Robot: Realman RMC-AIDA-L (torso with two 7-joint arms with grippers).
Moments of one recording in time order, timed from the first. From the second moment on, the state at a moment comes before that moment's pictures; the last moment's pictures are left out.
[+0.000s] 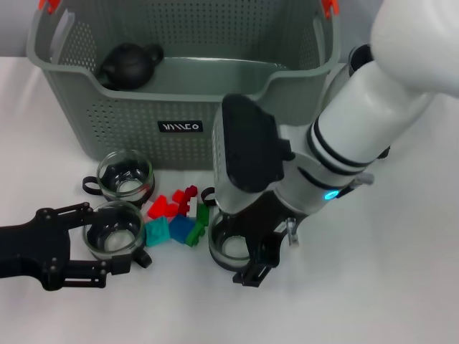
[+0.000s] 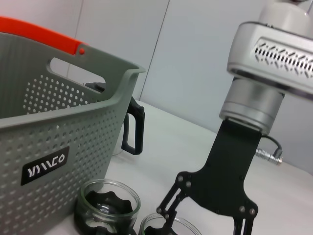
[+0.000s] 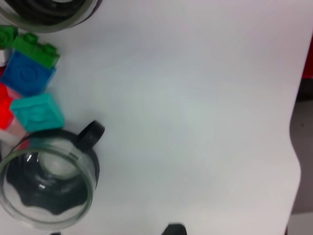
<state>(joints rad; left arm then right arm) -0.38 -2.08 0.30 0.83 2.31 1.97 -1.31 0.97 2.11 -1.82 -0.92 -2.26 -1.30 2.11</state>
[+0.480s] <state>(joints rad) -0.38 -2.08 0.30 0.83 2.31 1.96 -1.30 0.98 2.12 -1.86 -0.89 -2.24 -1.28 2.12</state>
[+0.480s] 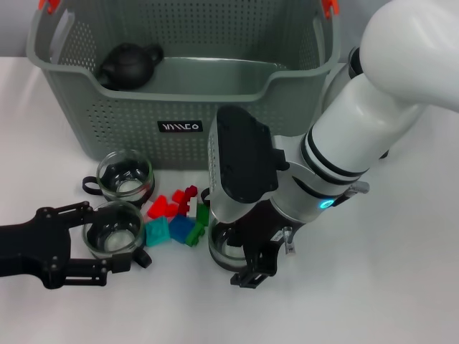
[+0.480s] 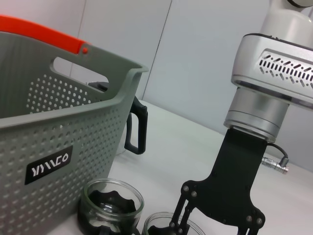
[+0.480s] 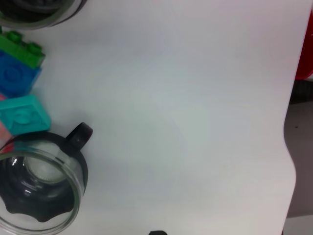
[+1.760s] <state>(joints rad) -0.38 -2.08 0.30 0.83 2.31 1.94 -1.30 0.98 2.12 -1.89 -0.91 -2.22 -1.34 2.12</state>
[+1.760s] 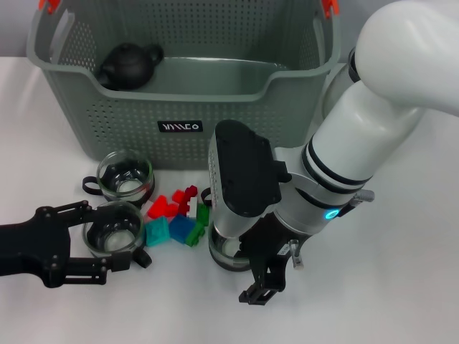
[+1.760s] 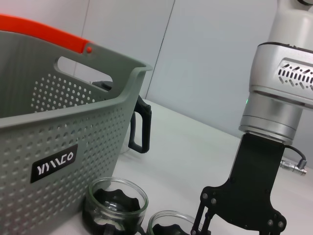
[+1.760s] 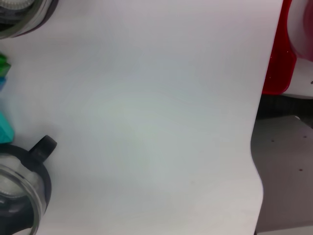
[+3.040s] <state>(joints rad) -0.38 -2.08 0.30 0.83 2.31 1.94 -1.30 0.95 2.11 -1.89 -1.00 -2.25 -1.39 2.15</state>
